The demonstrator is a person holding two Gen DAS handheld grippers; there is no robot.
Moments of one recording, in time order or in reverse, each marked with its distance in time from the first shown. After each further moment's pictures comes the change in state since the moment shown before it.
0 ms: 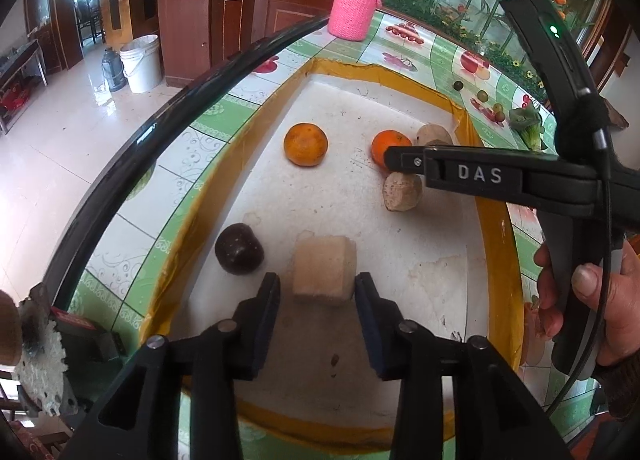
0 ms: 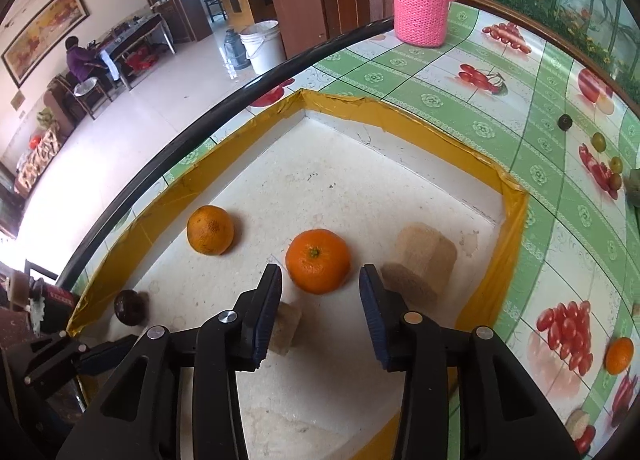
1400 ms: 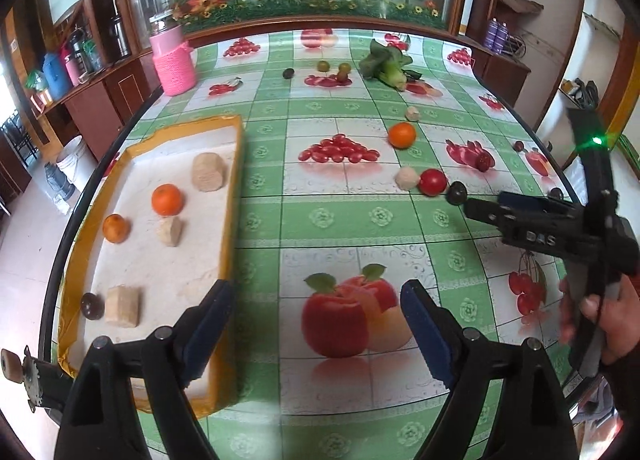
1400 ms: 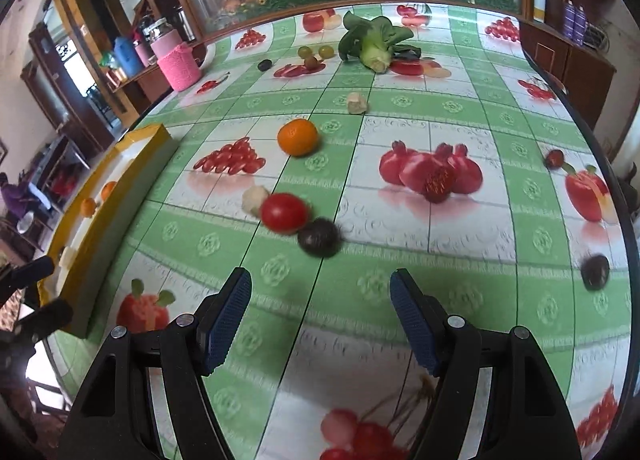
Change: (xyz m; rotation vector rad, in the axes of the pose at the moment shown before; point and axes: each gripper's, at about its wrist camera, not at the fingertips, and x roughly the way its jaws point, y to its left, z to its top) left arm -0.038 -0.188 -0.030 0.423 -0.033 -0.041; right arm -0.135 -0.196 -0.197 0.430 -0.178 -0.165
